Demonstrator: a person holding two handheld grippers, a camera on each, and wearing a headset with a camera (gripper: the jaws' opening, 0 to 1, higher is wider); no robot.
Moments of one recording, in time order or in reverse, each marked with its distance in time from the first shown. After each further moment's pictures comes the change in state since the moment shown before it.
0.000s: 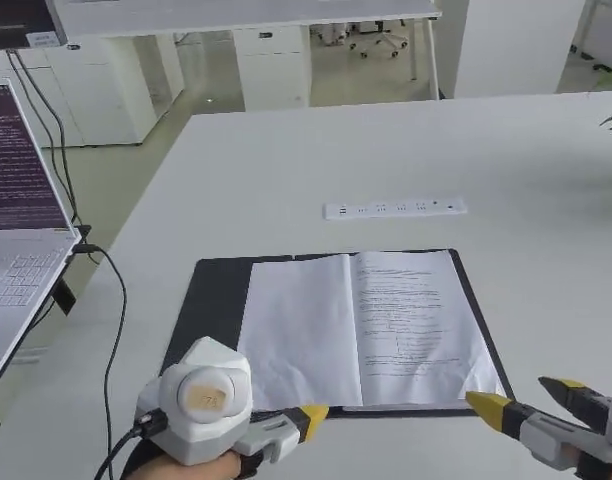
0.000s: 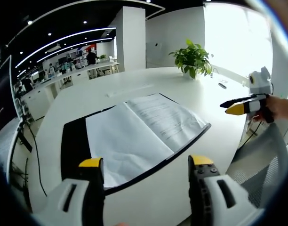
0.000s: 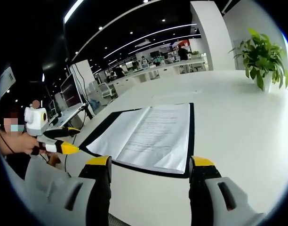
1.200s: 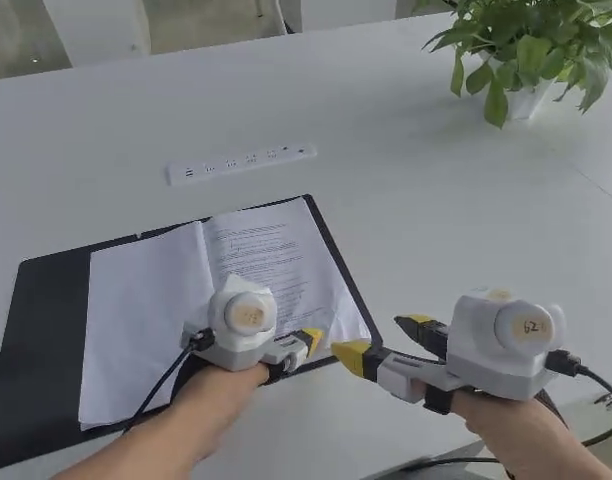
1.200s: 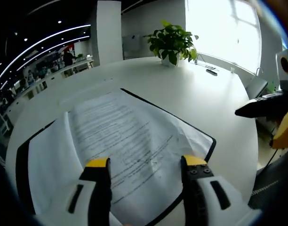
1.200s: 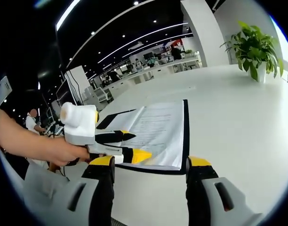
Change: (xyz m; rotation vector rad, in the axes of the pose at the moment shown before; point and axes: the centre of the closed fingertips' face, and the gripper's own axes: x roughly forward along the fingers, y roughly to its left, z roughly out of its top) left arm 0.167 -0.097 0.013 0.106 0.065 -0.128; right arm 0.005 -0.016 -0.013 0.068 -0.020 -0.030
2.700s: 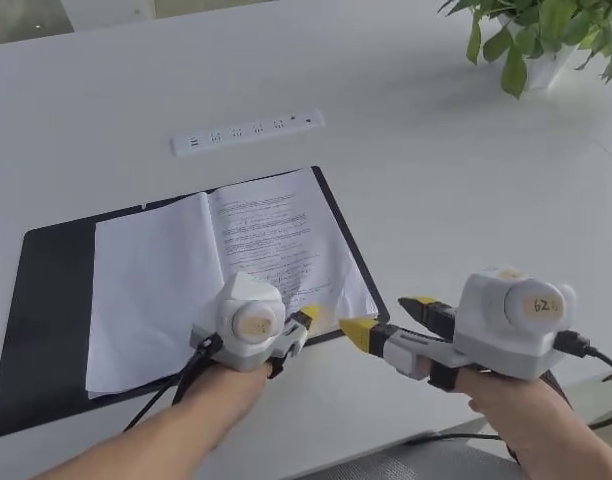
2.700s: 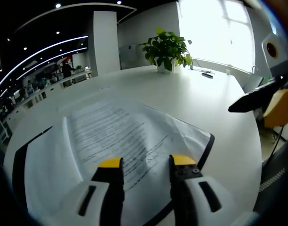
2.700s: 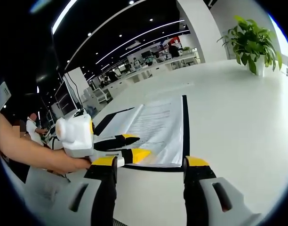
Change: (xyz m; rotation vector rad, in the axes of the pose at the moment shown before) left arm 0.001 -0.007 -0.002 0.046 -0.119 -0.014; right arm 0.002 -0.002 -0.008 0.042 0.014 0.002
